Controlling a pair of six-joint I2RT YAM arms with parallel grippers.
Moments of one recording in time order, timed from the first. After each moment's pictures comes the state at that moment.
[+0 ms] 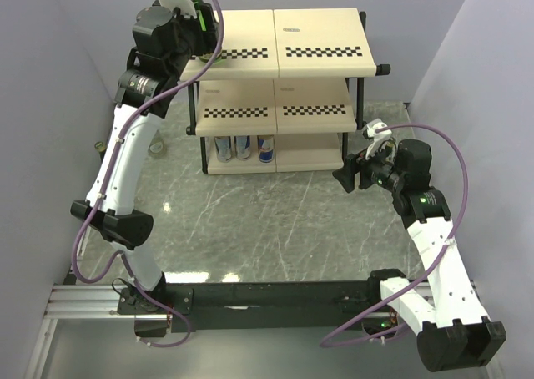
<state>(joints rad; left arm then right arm) -0.38 1.78 2.34 -0.50 -0.15 -0.10 0.07 0.89 0.94 -0.50 -0.52 -0.14</state>
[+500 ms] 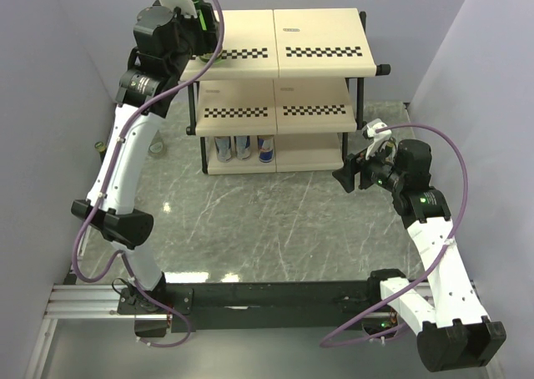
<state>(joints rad) -0.38 1.78 2.34 -0.49 -0.15 -0.11 0.07 0.89 0.94 -0.50 -0.52 -0.14</state>
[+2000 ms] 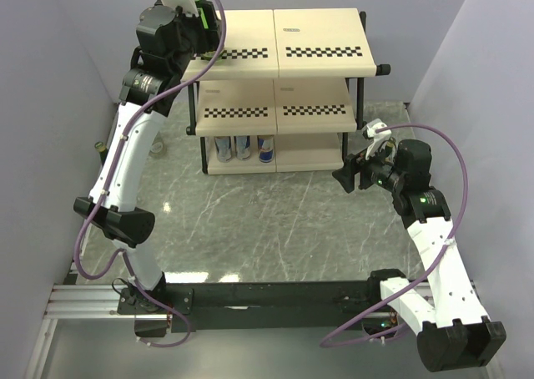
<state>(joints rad) -0.38 1.80 2.34 -0.46 -0.16 -0.12 0.07 0.89 0.94 -0.50 -0.53 -0.14</state>
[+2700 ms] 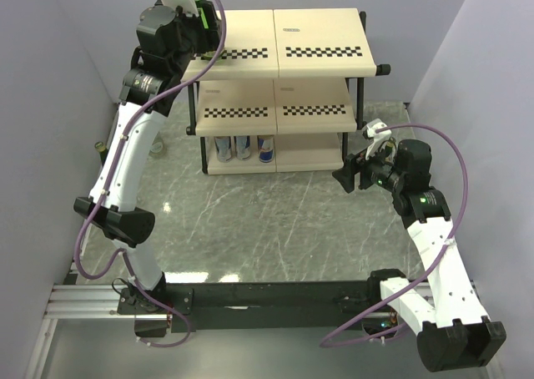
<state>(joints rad) -0.38 1.80 2.34 -0.46 -0.15 -0.12 0.07 0.89 0.94 -0.50 -0.53 -0.14</state>
